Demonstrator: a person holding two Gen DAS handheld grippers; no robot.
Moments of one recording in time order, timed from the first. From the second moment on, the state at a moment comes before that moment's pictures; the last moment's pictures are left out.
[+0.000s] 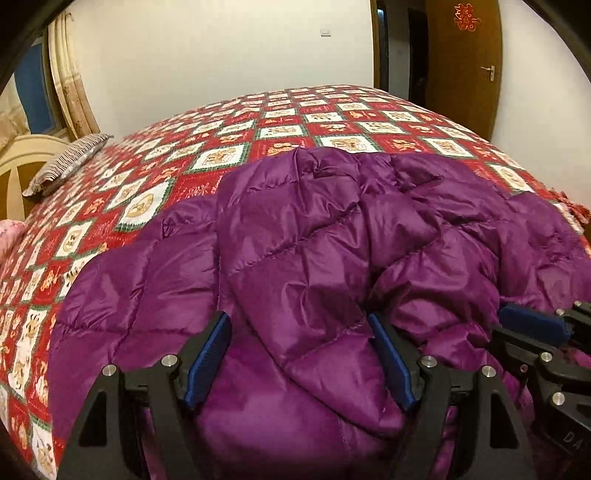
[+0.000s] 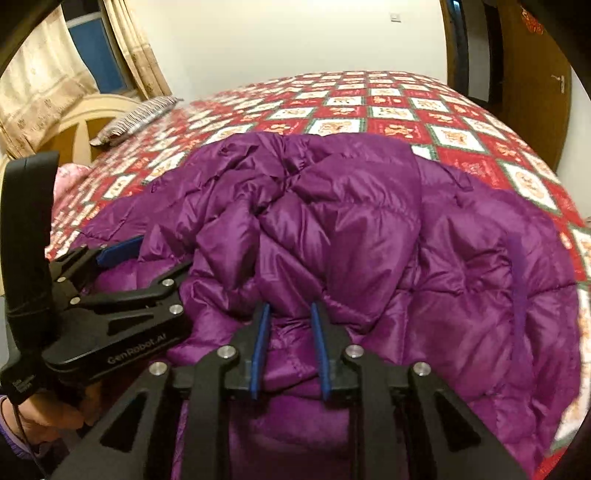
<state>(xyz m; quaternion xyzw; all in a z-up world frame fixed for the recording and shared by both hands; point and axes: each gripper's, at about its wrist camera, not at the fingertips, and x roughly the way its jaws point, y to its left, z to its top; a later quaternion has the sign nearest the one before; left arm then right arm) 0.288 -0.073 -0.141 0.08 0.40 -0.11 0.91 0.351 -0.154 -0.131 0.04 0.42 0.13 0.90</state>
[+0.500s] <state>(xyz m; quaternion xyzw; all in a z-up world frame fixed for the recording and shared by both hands) 0.115 0.074 -0.060 -0.07 0.37 -0.22 0.90 0.138 -0.243 -0.018 0.08 0.31 0.09 0.94</state>
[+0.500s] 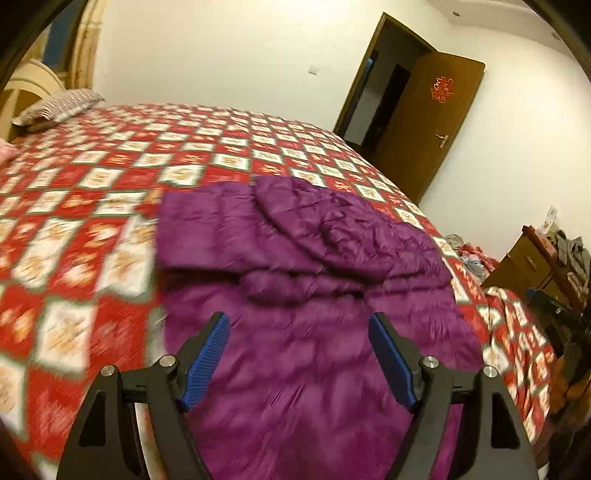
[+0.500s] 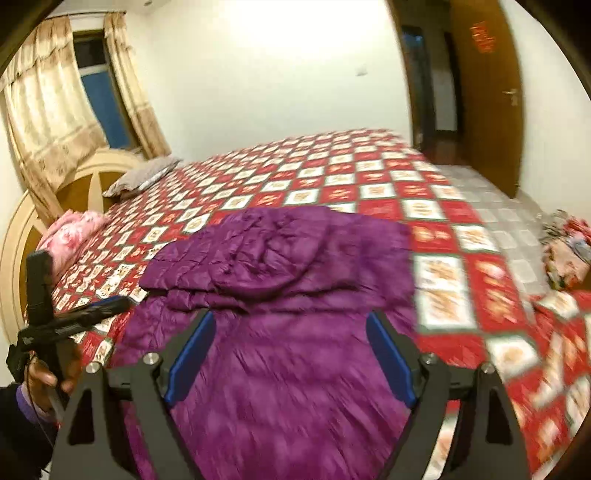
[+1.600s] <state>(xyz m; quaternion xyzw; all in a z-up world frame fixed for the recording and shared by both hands) -0.027 0.144 -0.176 -0.14 0.45 -0.22 0.86 0.030 -0.239 -0.185 0.13 0.49 0.08 0.86</state>
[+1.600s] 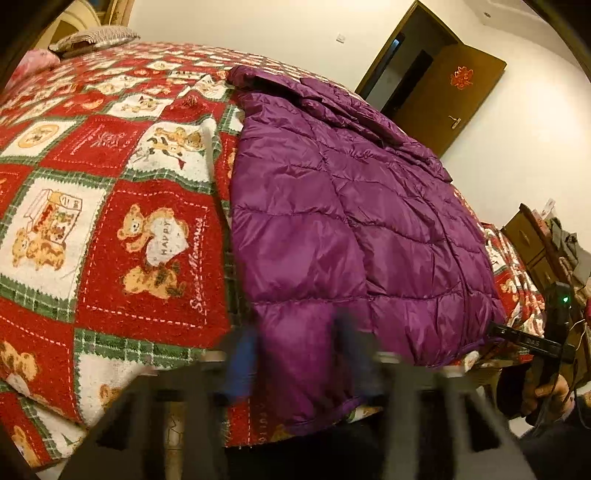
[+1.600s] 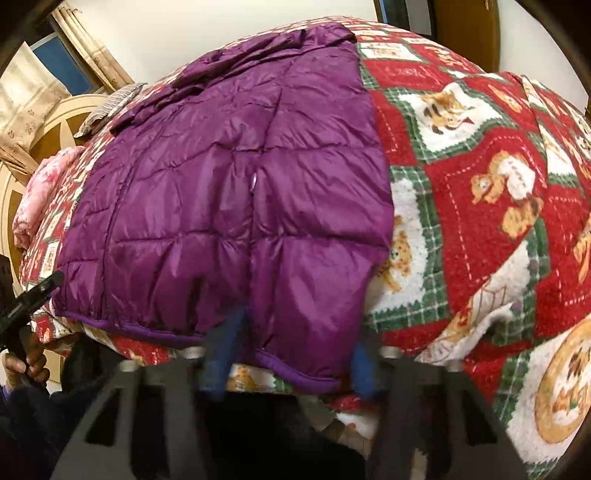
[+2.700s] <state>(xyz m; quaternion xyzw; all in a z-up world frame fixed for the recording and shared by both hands) -0.094 0.183 0.003 -0.21 0.21 -0.37 0.88 -0.046 -0.266 0.005 0.21 0.23 0.27 0.91</state>
